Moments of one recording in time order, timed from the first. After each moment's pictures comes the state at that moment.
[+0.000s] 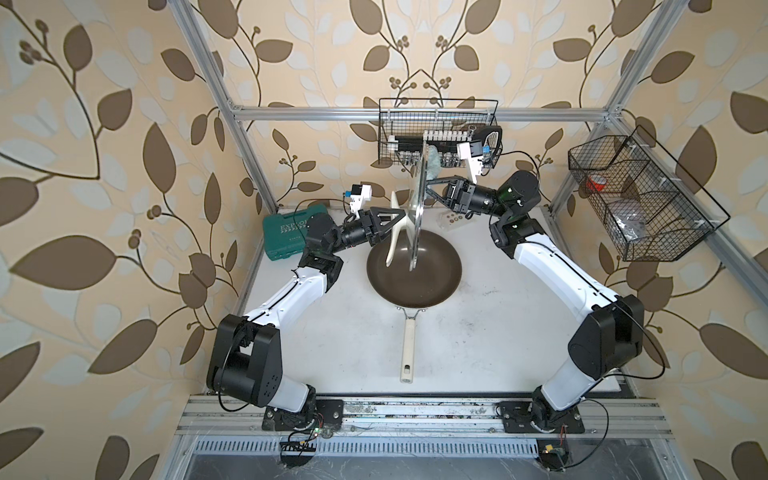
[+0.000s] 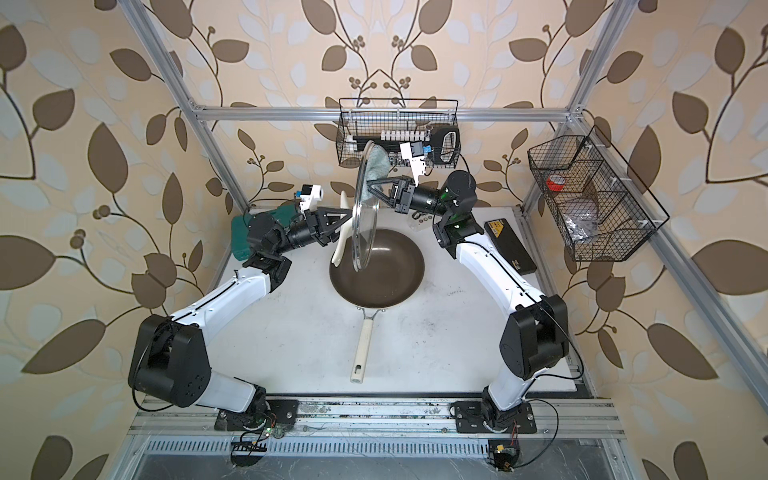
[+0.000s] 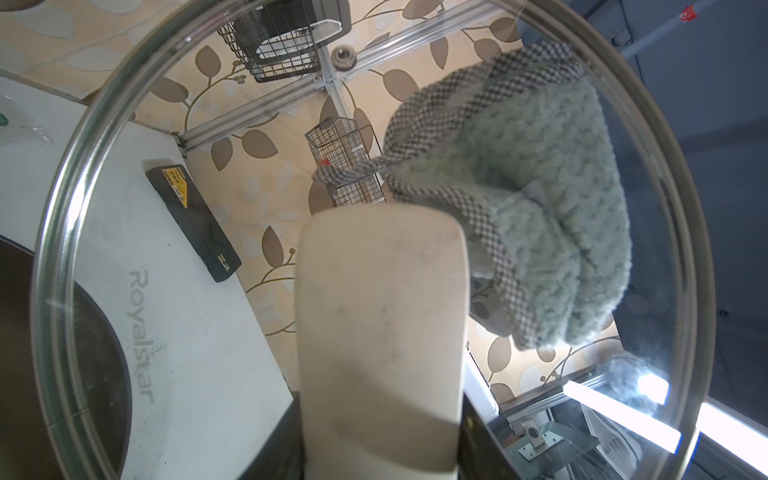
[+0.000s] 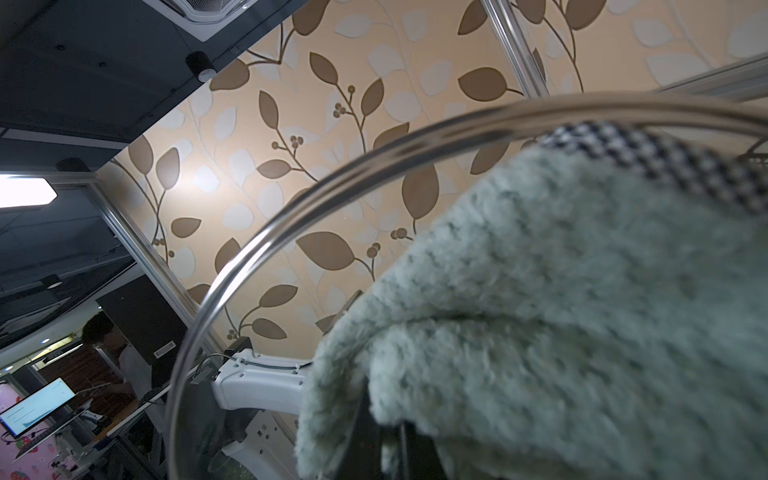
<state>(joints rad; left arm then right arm) -0.26 1.46 1.04 0.78 0.96 -1.46 0.35 1.71 1.56 0.57 -0.96 0.94</state>
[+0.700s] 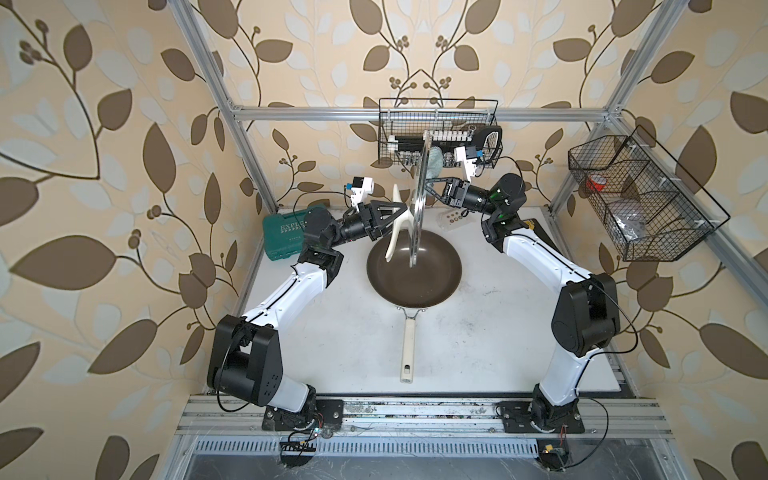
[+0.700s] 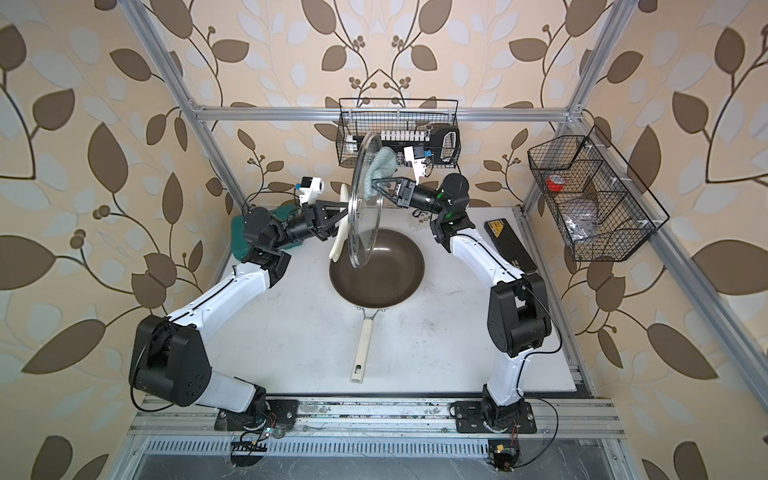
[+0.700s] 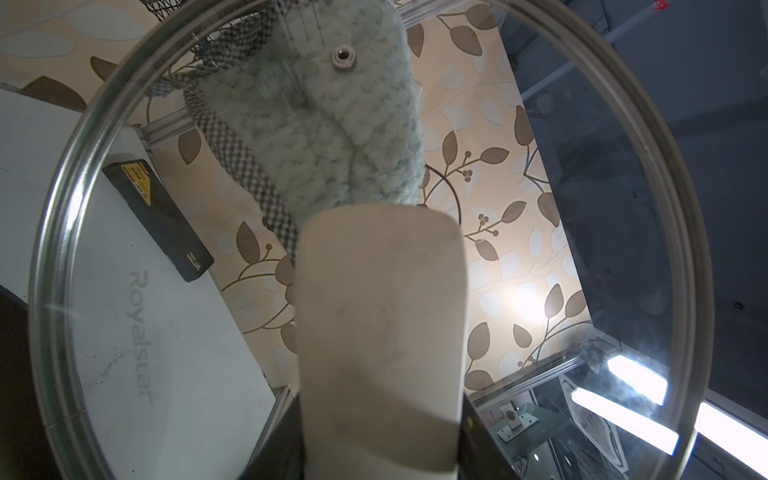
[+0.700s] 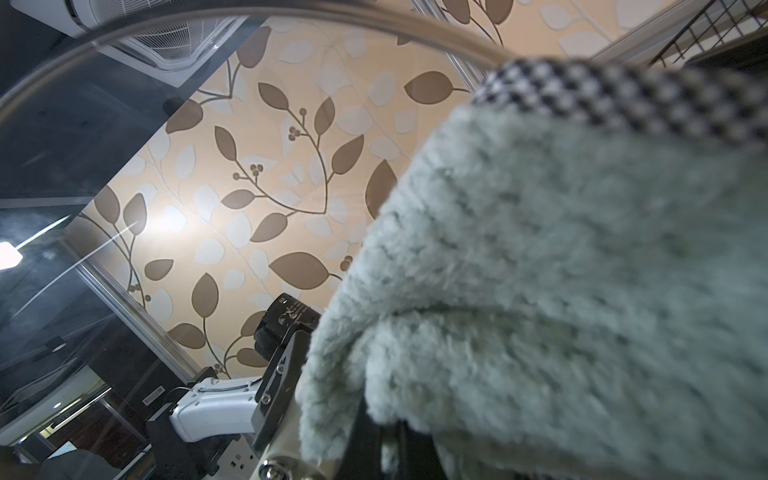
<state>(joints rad) -0.27 1.46 1.11 0.80 0.99 -1.52 0.31 1.84 1.55 0.72 -0.95 1.06</state>
